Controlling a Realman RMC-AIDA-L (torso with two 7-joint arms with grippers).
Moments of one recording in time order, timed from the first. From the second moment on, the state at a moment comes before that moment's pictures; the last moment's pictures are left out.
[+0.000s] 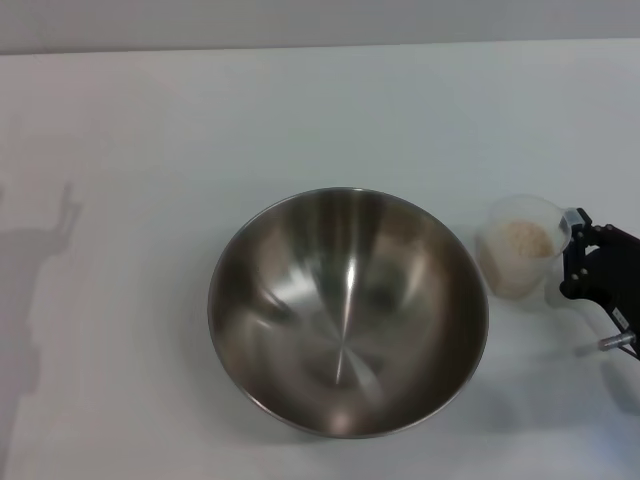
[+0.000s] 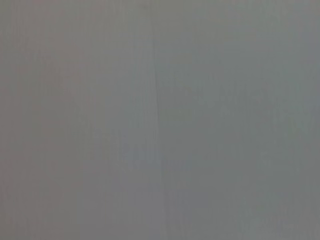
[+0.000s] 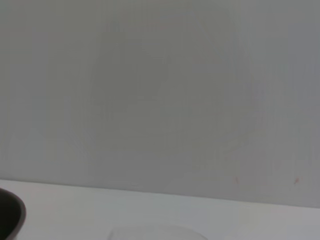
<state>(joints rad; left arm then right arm) -0.11 -2.07 -1.08 -0.47 2.52 1.31 0.08 0.25 2.09 0.20 0.18 -1.90 -1.29 0.10</state>
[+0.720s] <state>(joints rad) -0.10 -2.07 -1.08 -0.47 2.52 1.31 0.08 0.16 2.09 0.18 0.26 -1.91 -1.81 -0.16</state>
